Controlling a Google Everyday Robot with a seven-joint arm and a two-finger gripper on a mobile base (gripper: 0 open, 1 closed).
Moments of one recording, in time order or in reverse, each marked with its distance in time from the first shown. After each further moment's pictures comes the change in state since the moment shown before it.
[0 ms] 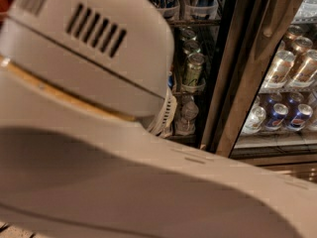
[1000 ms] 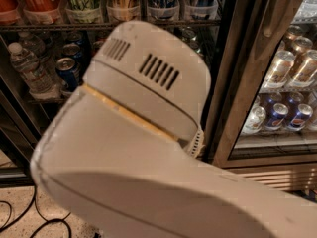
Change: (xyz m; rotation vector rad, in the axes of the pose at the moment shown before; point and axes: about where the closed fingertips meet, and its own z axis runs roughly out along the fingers) arm 0.047 -0.060 0.024 0.144 0.142 0.028
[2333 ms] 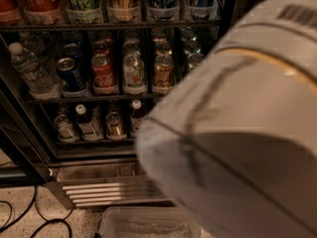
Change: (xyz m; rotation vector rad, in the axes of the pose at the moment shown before) arm 0.001 -0.023 -0.019 -0.180 0.126 0.173
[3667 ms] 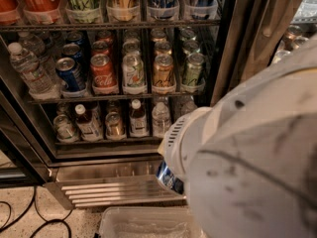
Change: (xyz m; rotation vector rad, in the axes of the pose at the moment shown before) arm 0.021 -0.005 -0.023 -0.111 0.065 0.015
